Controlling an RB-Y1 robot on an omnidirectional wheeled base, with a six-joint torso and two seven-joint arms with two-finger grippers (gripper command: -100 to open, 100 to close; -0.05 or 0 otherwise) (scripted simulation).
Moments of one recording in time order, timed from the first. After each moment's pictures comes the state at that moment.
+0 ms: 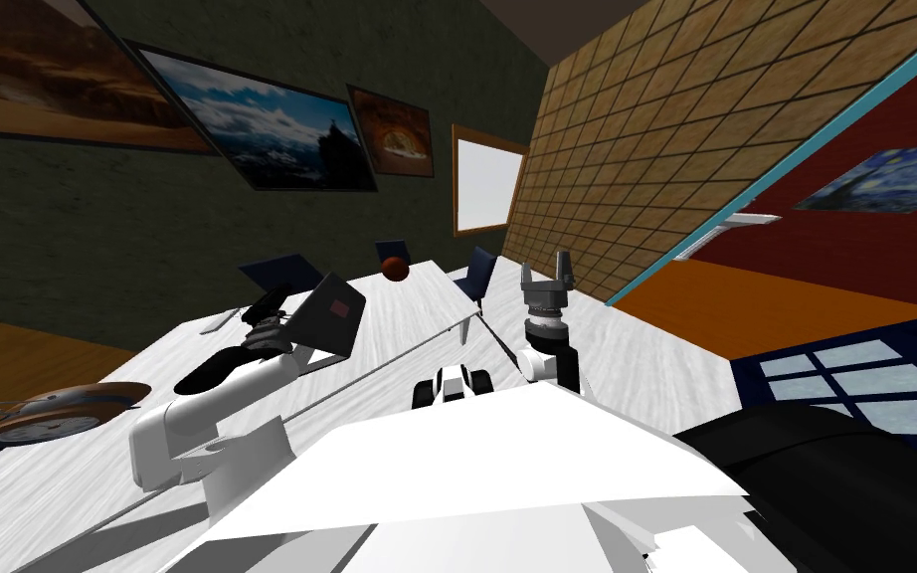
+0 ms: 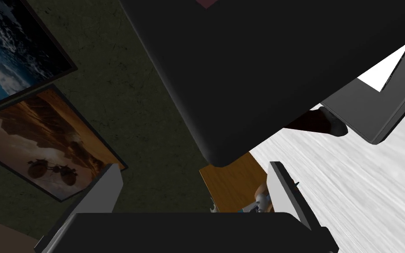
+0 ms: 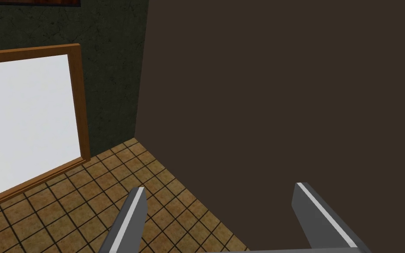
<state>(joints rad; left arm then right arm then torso) 0.08 0.12 0.63 -2.13 -0.04 0.90 -0.16 0.47 -0.04 0.06 -2.35 -0.05 -0.54 -0.08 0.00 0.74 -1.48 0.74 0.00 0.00</state>
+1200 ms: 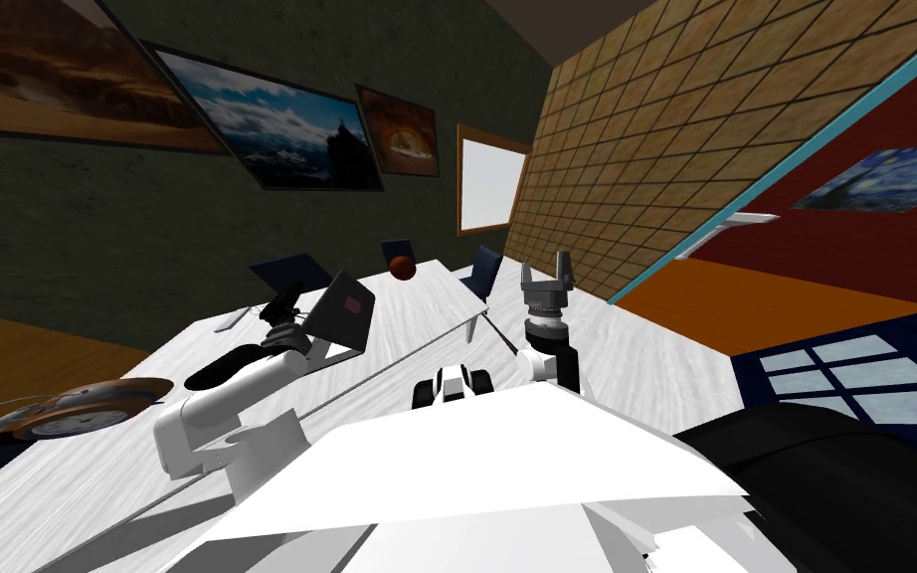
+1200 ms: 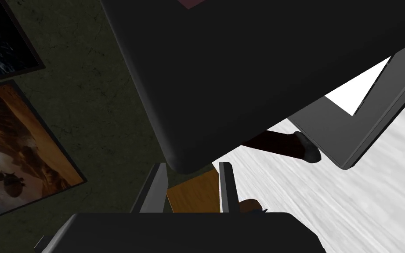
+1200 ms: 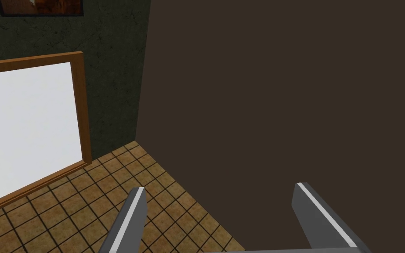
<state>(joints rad) 0.05 0.05 0.64 -2.15 0.02 0.98 -0.12 0.47 -0.04 0.06 -2.35 -0.05 -0.54 -0.08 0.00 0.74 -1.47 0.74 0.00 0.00</state>
